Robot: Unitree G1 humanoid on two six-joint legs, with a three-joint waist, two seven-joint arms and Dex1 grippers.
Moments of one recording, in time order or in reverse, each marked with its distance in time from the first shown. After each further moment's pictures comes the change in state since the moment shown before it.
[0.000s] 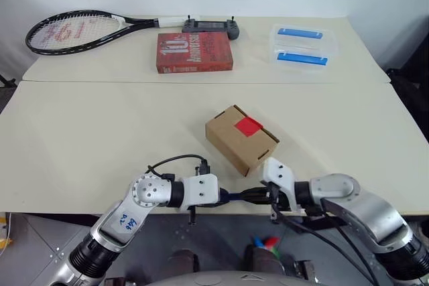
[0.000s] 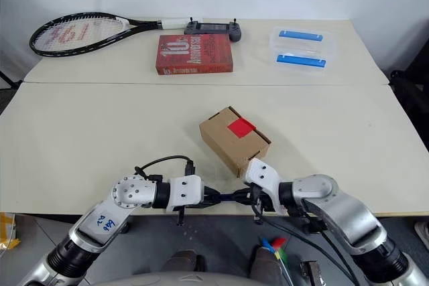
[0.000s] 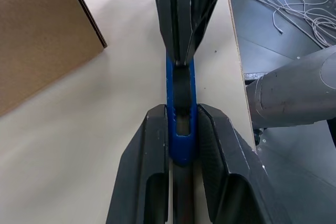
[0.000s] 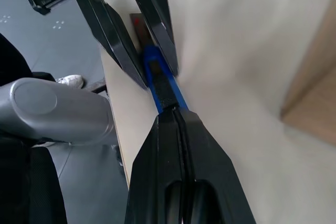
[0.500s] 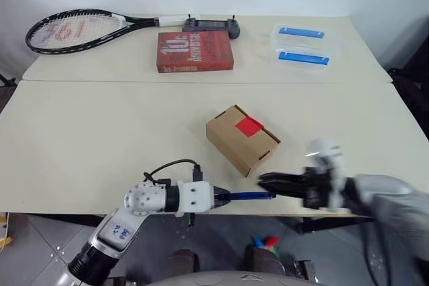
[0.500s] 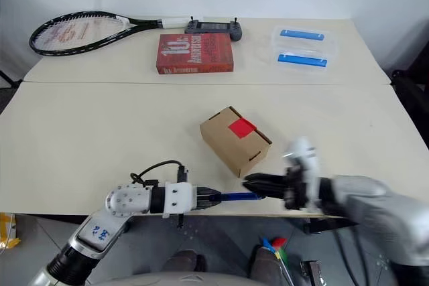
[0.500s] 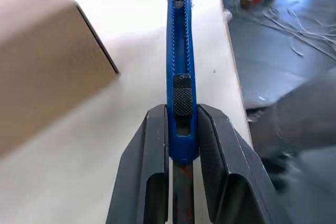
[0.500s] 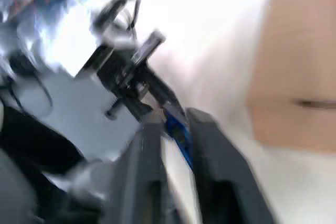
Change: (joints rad) left arm 0.112 -0.008 0.101 0.143 -0.038 -0.538 0.024; right arm 0.224 -0.199 -0.688 -0.085 0.949 0.281 -0.204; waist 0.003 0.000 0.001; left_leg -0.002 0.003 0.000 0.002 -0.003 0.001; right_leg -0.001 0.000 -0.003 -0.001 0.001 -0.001
